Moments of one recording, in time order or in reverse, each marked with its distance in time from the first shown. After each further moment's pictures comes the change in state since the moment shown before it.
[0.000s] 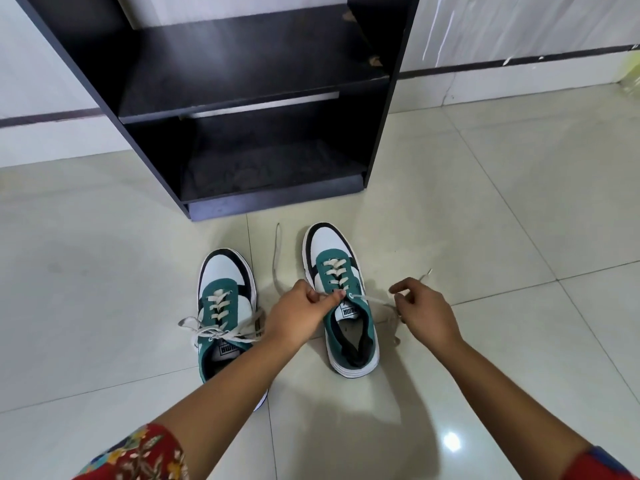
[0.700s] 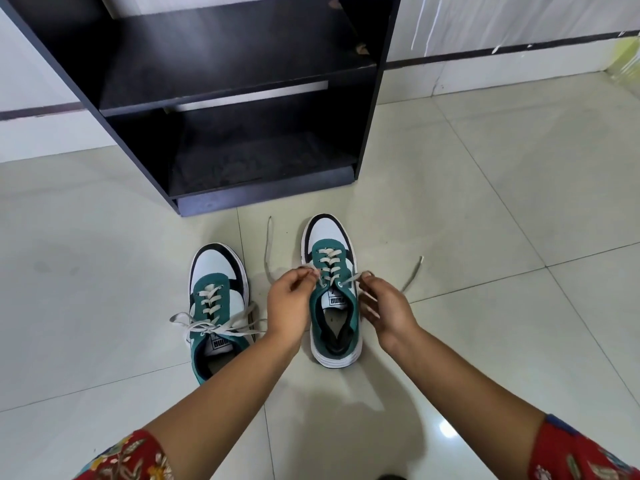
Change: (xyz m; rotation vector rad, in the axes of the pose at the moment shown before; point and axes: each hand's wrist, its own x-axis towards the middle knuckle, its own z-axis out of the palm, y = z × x) left_hand -0.008 0.011 0.012 -0.689 0.157 0.042; right_hand -0.022 -0.043 0.027 1.078 -0.139 0.341
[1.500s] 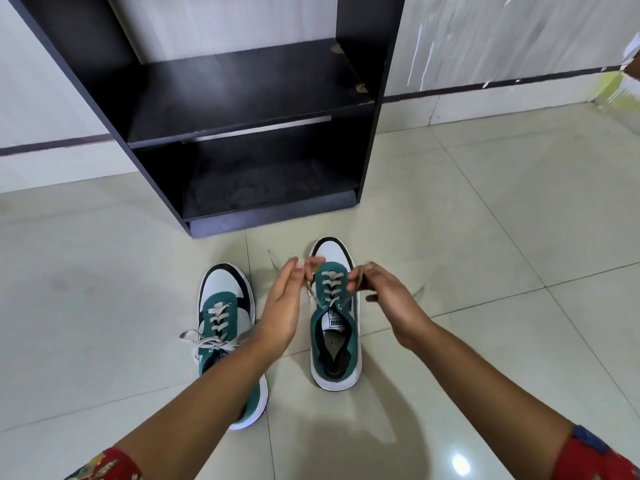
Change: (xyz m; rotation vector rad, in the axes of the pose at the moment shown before) left_hand -0.006 0.038 -0.019 0.051 -0.246 0.297; right_hand -0.012 -0.046 0.005 -0.446 -0.268 -0.341
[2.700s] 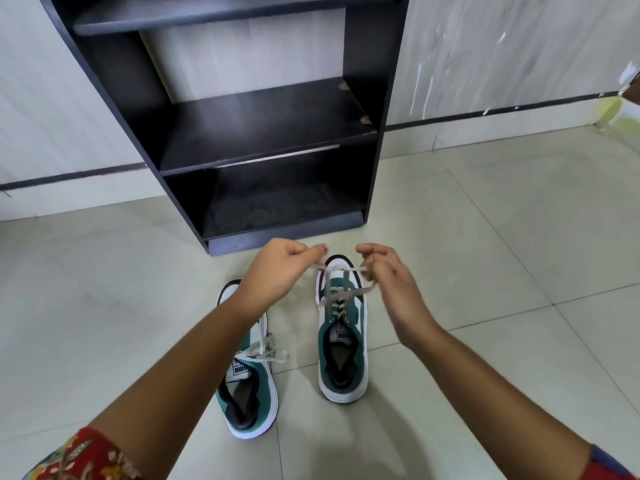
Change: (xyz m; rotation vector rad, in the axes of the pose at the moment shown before) left_hand 0.022 0.079 -0.027 0.520 -0.074 -0.025; right_hand -0.021 -0.049 0.009 0.059 0.129 -0.231
